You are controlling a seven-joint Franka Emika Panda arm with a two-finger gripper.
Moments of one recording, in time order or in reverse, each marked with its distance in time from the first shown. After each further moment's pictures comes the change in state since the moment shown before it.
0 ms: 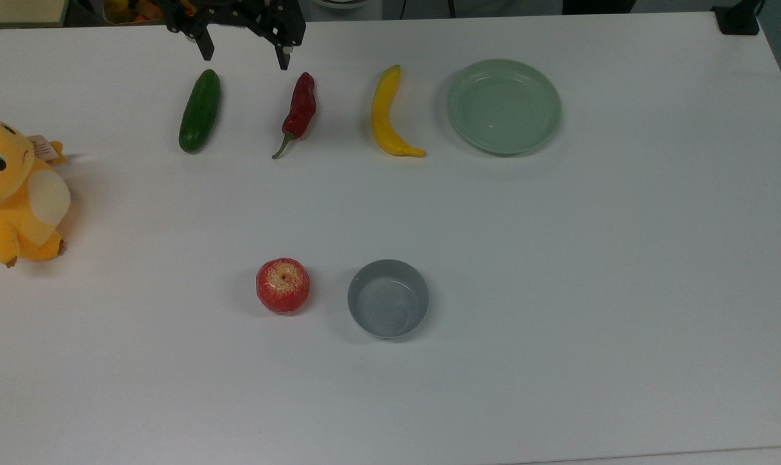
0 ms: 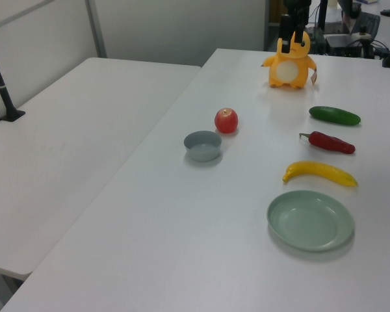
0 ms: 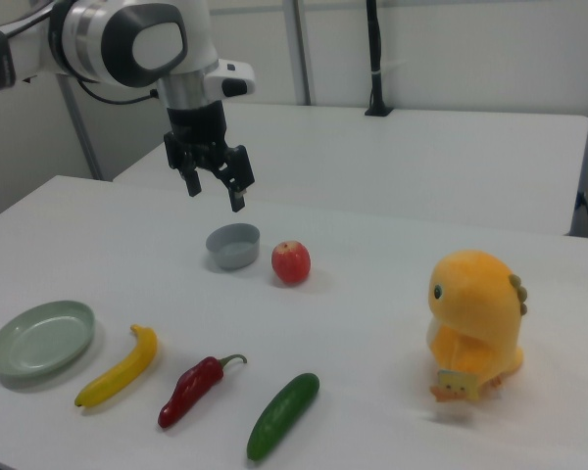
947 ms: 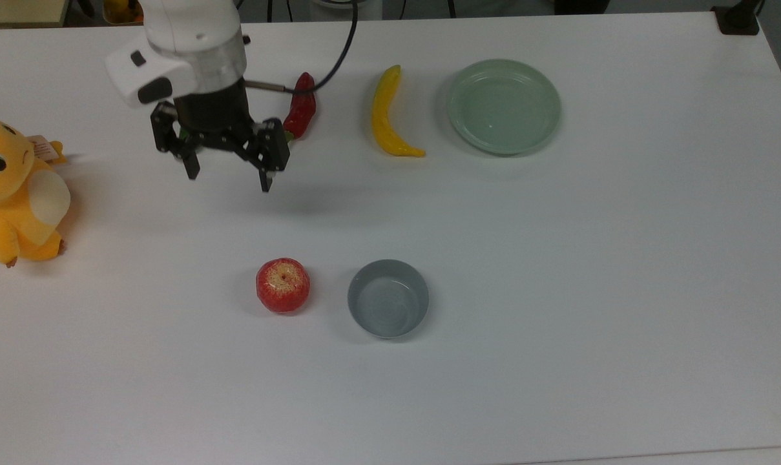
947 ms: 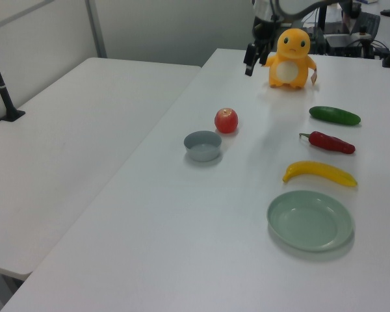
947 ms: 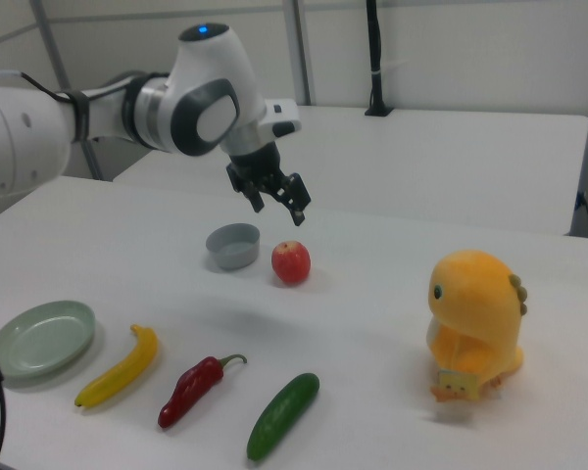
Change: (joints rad) arm -0.011 0.217 -0.004 -0.002 -0.001 0.437 0.000
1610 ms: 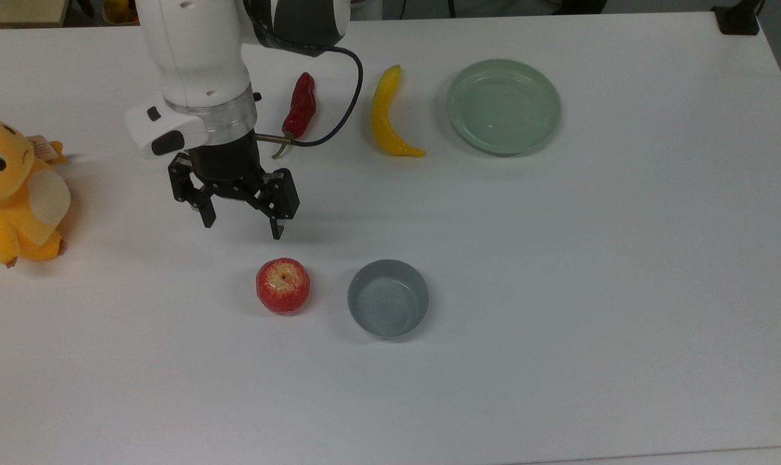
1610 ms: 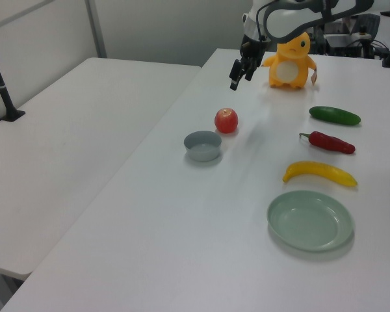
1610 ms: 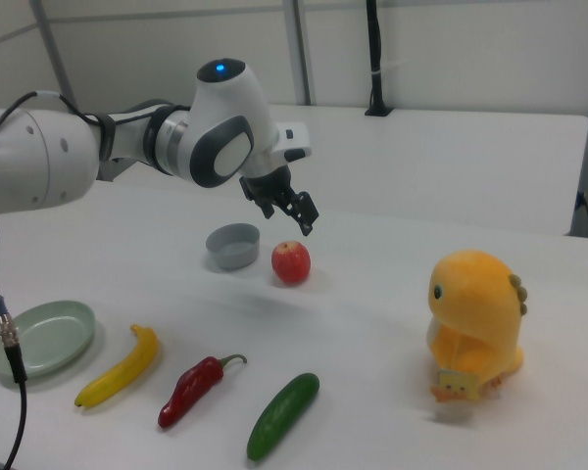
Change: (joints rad) arm 0.003 0.100 0.003 0.001 0.104 0.179 0.000
